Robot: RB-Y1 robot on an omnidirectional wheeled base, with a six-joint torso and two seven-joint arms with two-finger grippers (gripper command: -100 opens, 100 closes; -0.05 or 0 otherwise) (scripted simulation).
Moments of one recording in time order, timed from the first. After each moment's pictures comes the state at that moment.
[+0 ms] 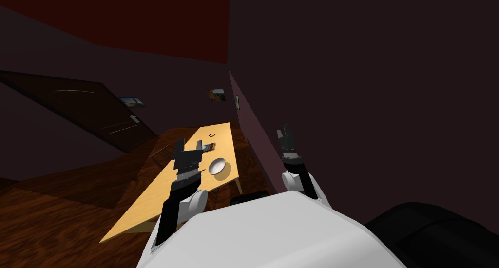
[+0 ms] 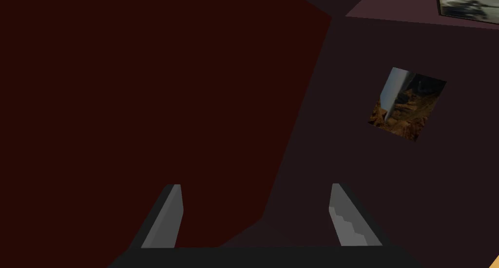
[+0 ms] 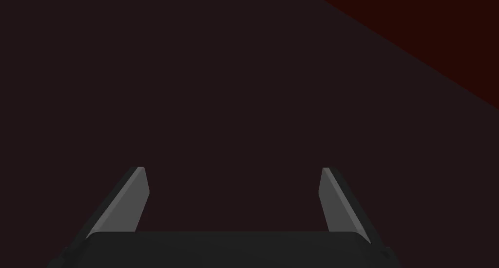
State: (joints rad) left arm 0.47 0.02 -0.01 -2.29 0.10 -0.43 0.15; right arm 0.46 -0.02 0.06 -2.35 0.08 -0.40 0.06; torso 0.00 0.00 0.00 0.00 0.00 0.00
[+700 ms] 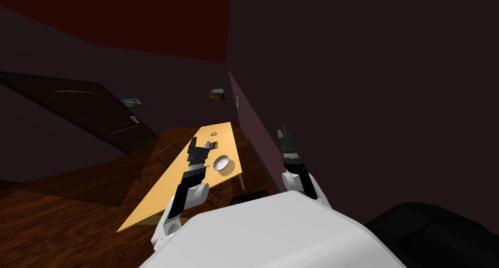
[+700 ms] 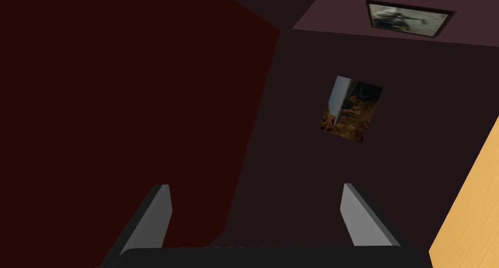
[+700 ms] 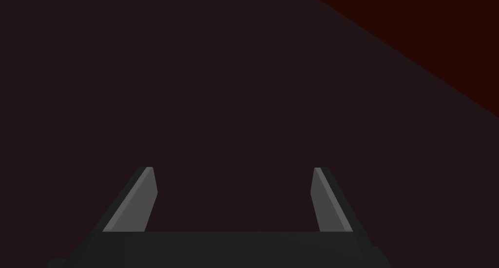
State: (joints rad) left arm 0.34 0.10 0.02 -2.14 0.11 -0.32 0.19; right arm 0.46 -0.02 0.06 -2.35 0.08 -0.40 0.06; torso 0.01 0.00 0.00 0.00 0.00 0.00
